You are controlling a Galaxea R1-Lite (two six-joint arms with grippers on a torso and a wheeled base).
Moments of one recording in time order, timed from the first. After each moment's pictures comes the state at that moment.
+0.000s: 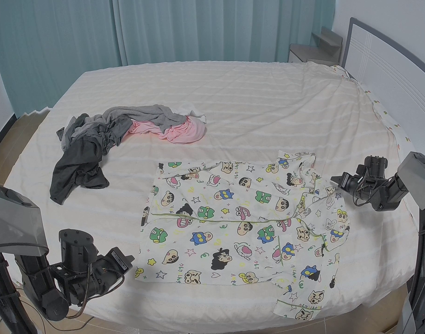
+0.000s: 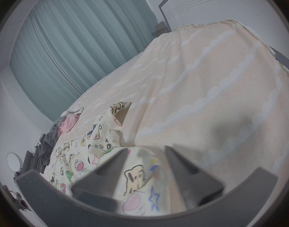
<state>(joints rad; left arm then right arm) -0.36 2.03 -0.05 -1.40 0.04 -1.00 -0.15 2.47 -1.29 -0.74 0.28 0.39</state>
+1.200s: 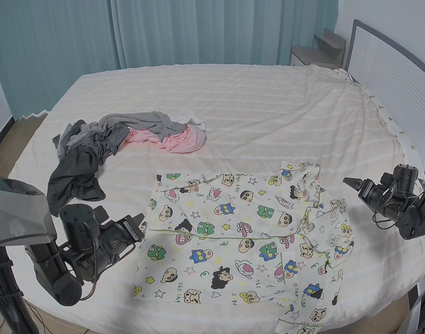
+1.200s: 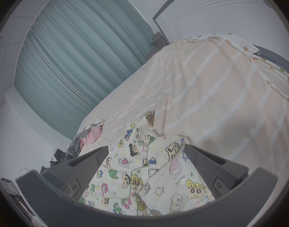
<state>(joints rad) -0.36 2.08 -0.31 -1.53 0.05 -0.64 -0.13 2.03 -0.58 -1.11 0.29 0.56</state>
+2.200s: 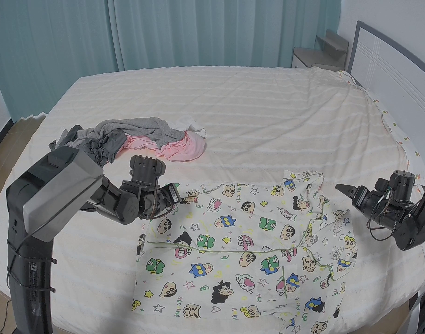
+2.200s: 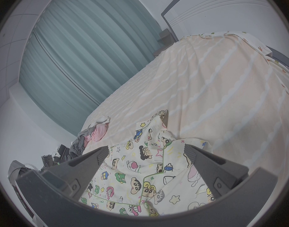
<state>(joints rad) -0.34 2.40 -1.35 -0.40 0.07 -0.63 -0.06 2.03 -0.48 -1.21 0.28 0.55</state>
